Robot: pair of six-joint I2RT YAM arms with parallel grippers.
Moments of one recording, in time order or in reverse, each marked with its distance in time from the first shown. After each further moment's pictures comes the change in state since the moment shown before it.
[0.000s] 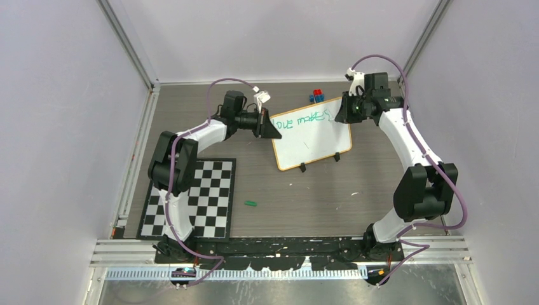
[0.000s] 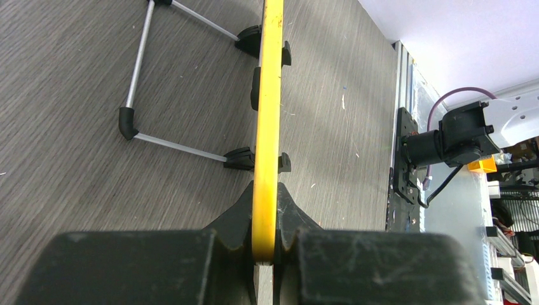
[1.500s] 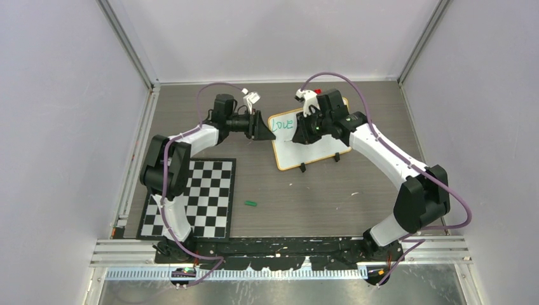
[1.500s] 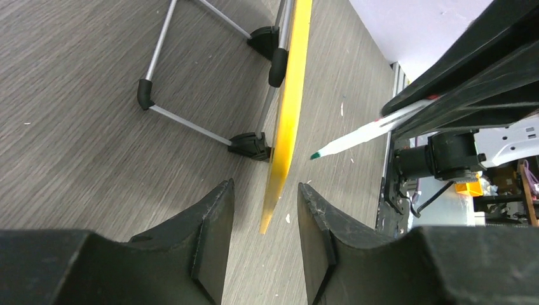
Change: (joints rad) left arm 0.058 -0.077 -0.124 0.080 -0.017 -0.087; right arm 0.371 -0.062 -0.121 0.106 -0.063 0.046
